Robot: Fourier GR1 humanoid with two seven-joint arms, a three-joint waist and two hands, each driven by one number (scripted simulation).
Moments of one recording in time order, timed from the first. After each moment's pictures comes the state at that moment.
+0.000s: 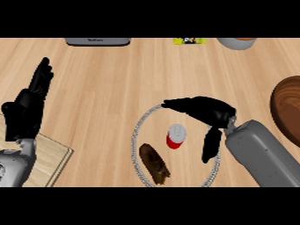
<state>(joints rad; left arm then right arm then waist) -0.22 0.36 -0.11 -1.60 -0.02 0.27 0.18 -0.54 -0.33 0.47 -1.34 0.44 0.60 0.00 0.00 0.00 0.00</state>
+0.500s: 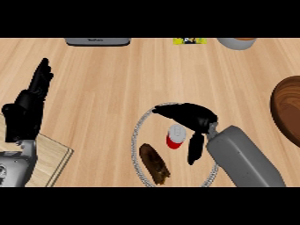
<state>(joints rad) -0.21 0.32 -0.07 -1.62 -0.08 0.24 0.19 -0.52 -0.19 0.46 -1.20 0.62 0.54 -0.04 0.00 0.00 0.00</state>
